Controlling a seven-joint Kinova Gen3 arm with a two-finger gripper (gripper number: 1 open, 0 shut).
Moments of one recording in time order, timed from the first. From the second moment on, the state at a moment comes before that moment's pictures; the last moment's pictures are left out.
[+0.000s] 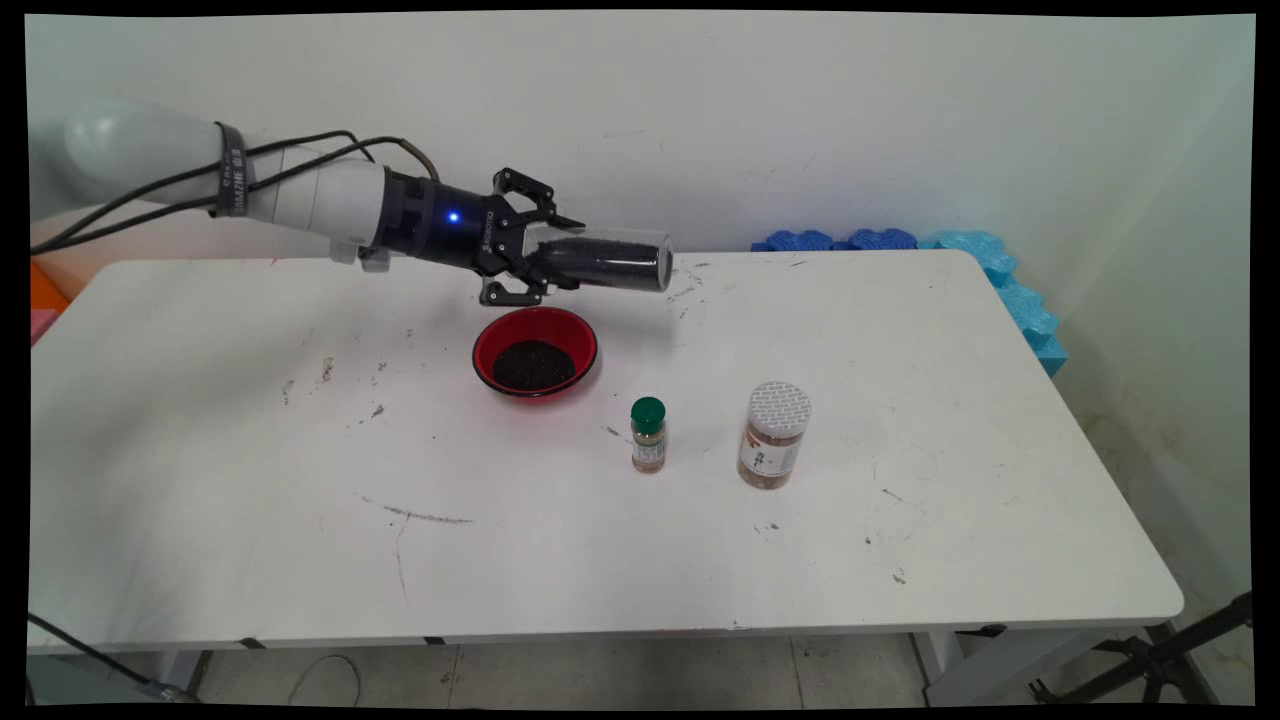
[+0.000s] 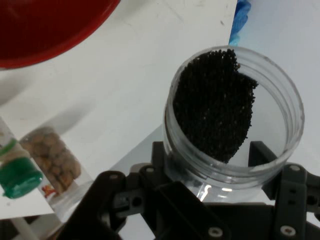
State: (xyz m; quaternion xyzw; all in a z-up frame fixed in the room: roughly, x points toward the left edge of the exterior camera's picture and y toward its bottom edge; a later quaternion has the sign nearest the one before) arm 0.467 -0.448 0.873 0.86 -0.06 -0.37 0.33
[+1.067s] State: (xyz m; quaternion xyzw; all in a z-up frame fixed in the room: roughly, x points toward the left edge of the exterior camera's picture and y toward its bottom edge) arm 0.469 -0.439 0.901 0.82 -0.32 -0.27 0.40
